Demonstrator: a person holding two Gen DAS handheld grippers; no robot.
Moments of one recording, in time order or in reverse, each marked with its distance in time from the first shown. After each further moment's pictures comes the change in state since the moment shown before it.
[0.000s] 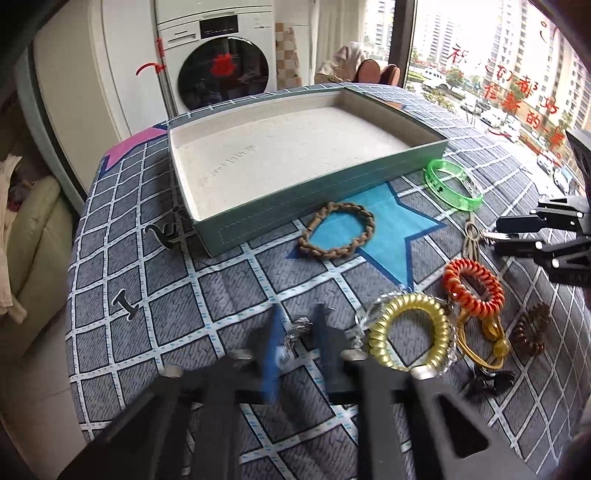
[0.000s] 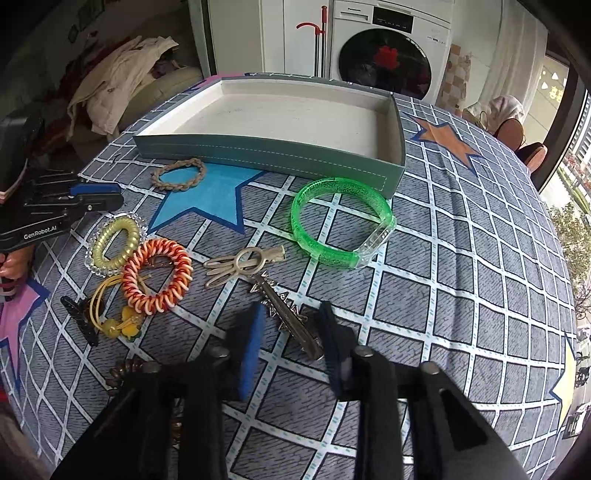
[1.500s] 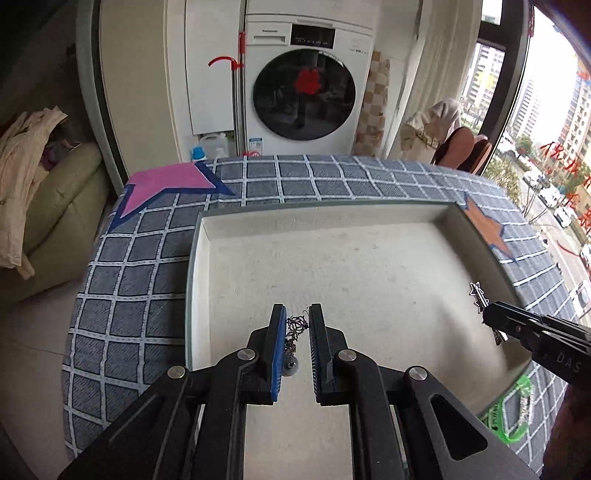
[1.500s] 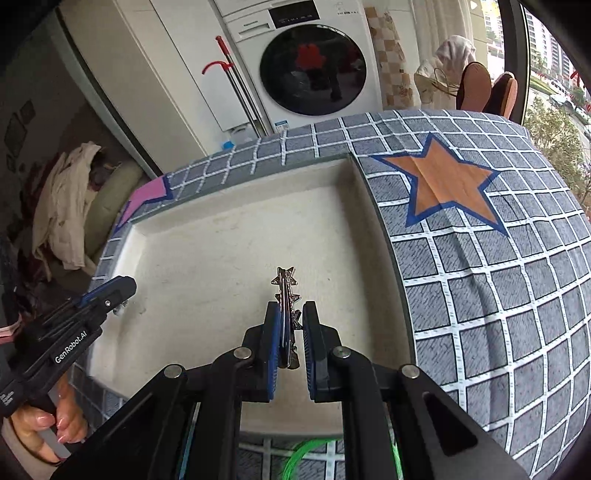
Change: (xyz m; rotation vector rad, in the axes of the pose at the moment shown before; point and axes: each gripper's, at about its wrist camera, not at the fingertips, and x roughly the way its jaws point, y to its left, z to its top) left arm 0.074 0.056 0.148 -0.323 -0.073 0.142; right arm 0.076 -0.067 0.152 0.434 -0.082 0.058
